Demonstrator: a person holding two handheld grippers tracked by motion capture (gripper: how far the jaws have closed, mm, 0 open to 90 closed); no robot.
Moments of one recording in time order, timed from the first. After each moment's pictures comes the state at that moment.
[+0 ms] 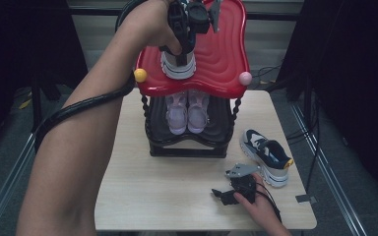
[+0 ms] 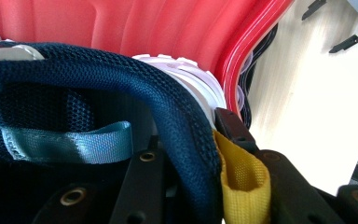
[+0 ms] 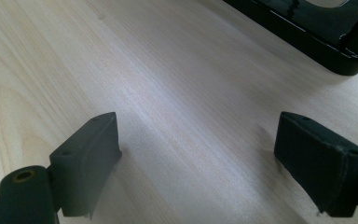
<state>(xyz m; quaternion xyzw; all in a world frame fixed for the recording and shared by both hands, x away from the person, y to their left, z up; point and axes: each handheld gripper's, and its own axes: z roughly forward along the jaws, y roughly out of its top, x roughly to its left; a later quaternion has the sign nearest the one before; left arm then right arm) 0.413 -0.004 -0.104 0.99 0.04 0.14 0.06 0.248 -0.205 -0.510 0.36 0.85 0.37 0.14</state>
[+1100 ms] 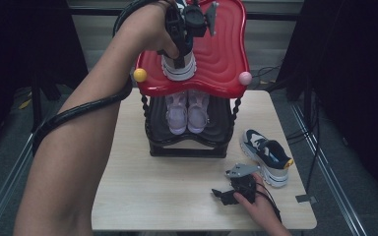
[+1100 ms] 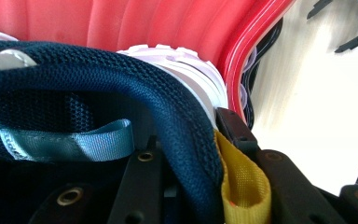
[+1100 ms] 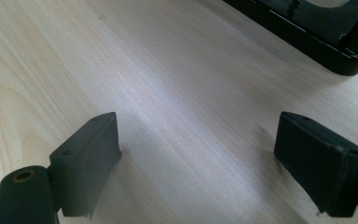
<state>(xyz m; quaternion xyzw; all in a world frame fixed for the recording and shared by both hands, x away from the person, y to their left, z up) 0.412 0.001 -0.112 0.99 0.05 0.15 0.07 0.249 -0.205 -0.510 0.36 0.84 0.37 0.14</state>
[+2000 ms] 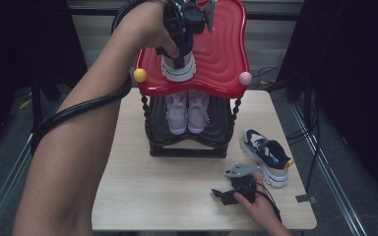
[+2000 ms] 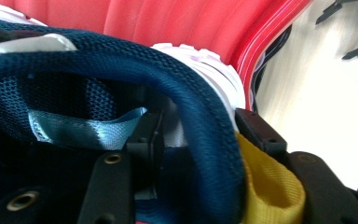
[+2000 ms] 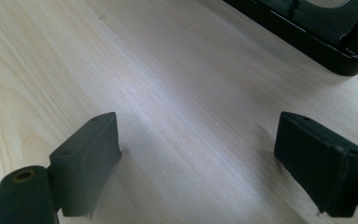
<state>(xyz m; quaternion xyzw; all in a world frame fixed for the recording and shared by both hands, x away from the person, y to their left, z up) 0.417 0.004 -0.107 0.98 0.06 0.16 0.07 0.249 -0.205 -0.510 0.36 0.85 0.37 0.14</state>
